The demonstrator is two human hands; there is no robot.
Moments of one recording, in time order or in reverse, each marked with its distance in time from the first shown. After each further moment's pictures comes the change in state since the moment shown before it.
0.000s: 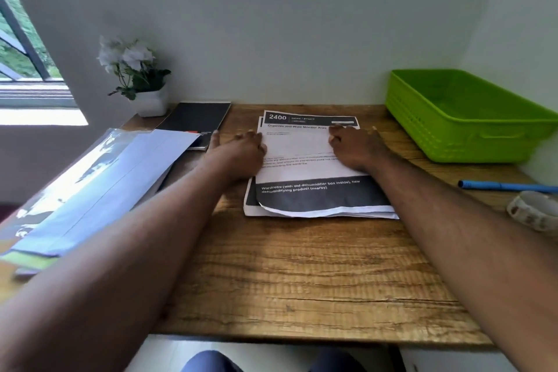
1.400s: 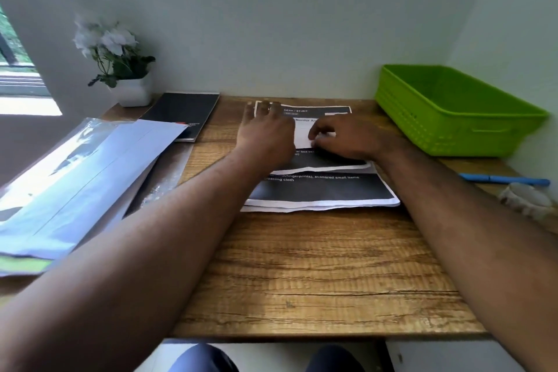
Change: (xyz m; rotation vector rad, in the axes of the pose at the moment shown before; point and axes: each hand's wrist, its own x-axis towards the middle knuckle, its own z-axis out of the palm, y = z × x) left_hand 0.002 0.055 -0.001 0.144 0.361 0.204; right_hand -0.026 -0.011 -0.031 0.097 0.015 -0.284
